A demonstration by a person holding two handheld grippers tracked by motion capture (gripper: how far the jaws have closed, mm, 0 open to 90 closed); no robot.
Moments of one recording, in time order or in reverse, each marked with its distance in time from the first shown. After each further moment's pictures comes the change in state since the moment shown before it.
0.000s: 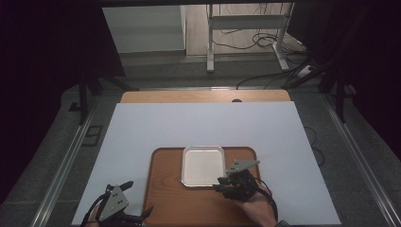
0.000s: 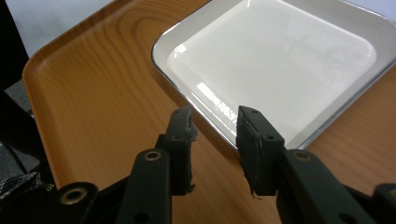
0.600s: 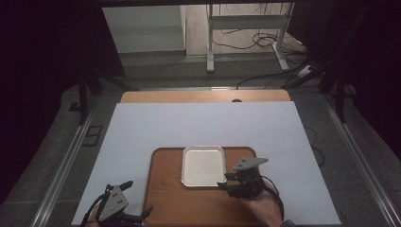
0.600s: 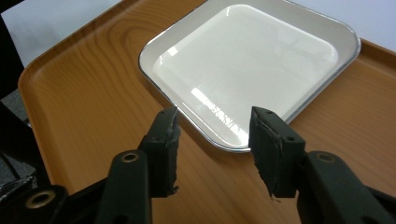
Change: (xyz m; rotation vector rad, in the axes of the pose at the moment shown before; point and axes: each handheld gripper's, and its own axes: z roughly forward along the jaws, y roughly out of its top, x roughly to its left) left arm 0.001 0.000 0.000 0.001 0.004 0.004; right arm -0.010 -0.001 -0.015 -0.028 -0.023 0.027
